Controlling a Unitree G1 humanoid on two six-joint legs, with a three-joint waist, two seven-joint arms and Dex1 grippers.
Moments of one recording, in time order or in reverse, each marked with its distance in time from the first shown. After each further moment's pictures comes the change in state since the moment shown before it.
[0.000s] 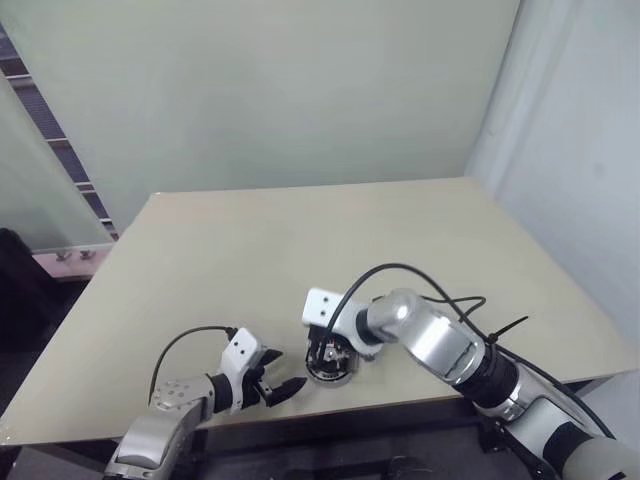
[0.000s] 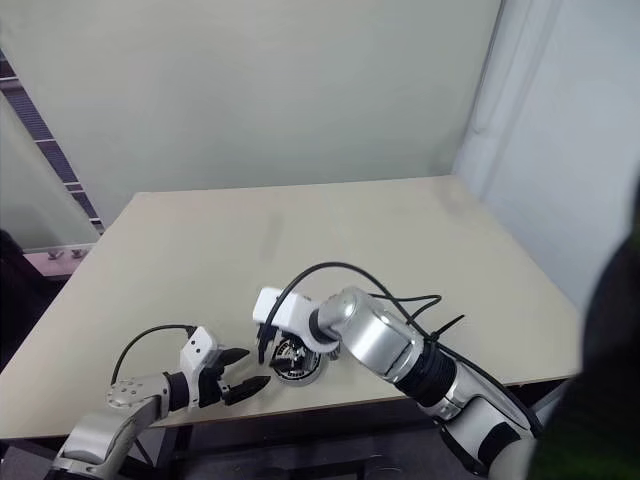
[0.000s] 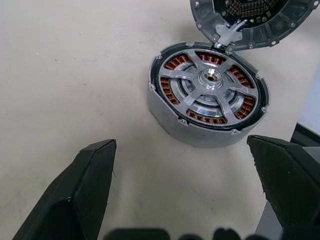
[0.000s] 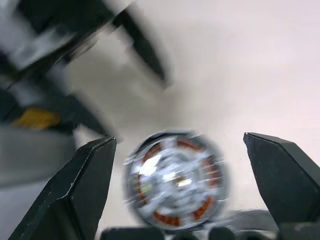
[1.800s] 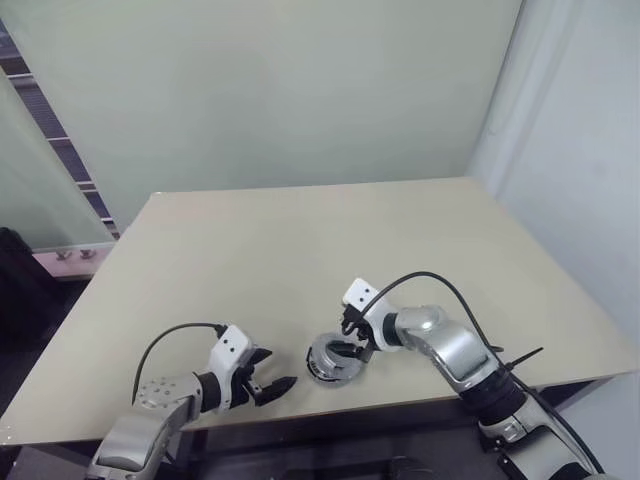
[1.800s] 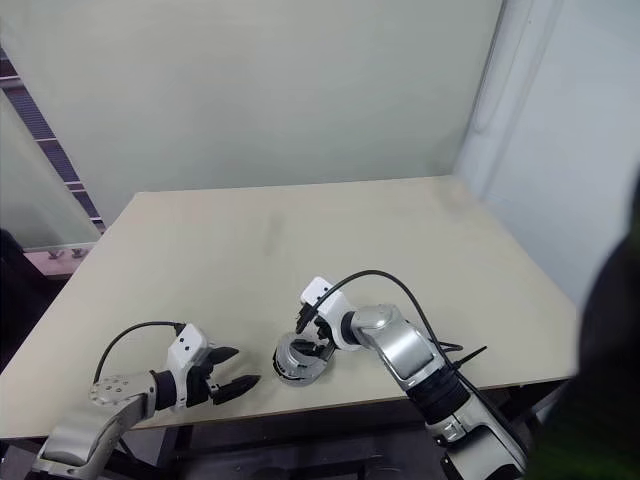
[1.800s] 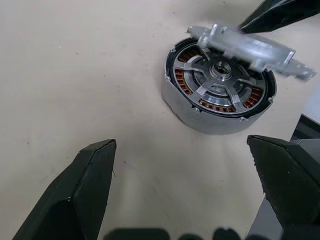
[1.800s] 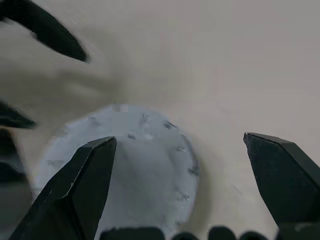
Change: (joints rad) left arm 0.025 0.058 0.040 -0.073 -0.022 0.070 0.008; right arm 0.234 0.023 -0.214 0.219 0.082 -0.271 -0.033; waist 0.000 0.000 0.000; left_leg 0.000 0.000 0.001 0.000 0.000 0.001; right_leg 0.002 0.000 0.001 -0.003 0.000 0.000
